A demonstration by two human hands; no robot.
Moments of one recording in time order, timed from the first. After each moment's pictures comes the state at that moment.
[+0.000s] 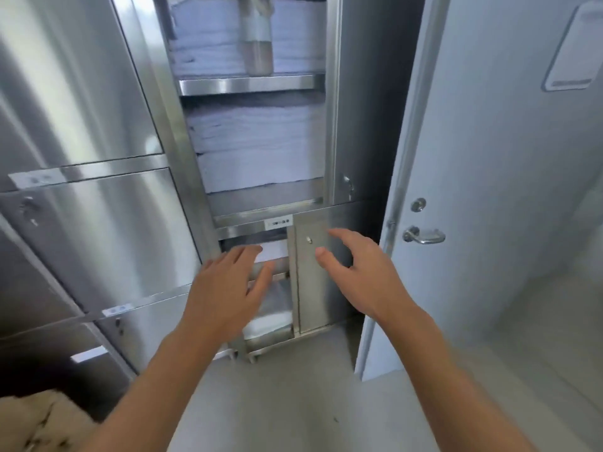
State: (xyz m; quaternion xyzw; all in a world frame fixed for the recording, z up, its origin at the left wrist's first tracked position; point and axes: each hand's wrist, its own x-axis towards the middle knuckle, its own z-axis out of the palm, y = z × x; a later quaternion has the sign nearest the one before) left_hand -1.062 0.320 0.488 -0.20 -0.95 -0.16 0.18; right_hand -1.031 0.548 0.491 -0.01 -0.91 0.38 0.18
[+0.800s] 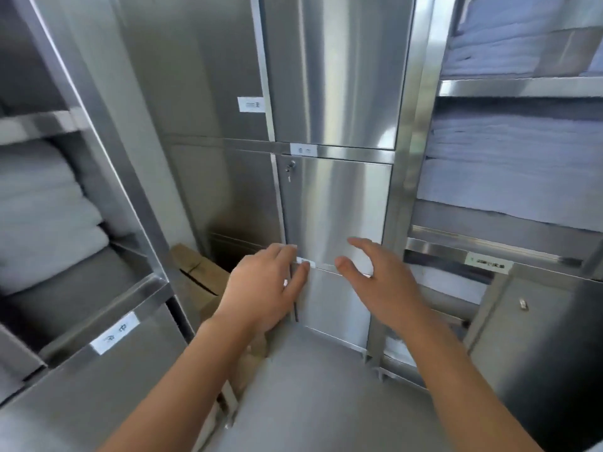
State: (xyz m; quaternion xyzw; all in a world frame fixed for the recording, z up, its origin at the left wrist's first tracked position) left_hand -0.999 0.195 0.501 0.14 -0.97 -0.06 0.20; right_hand -1.127 0.364 0.477 0.31 -0.85 0.43 0.02
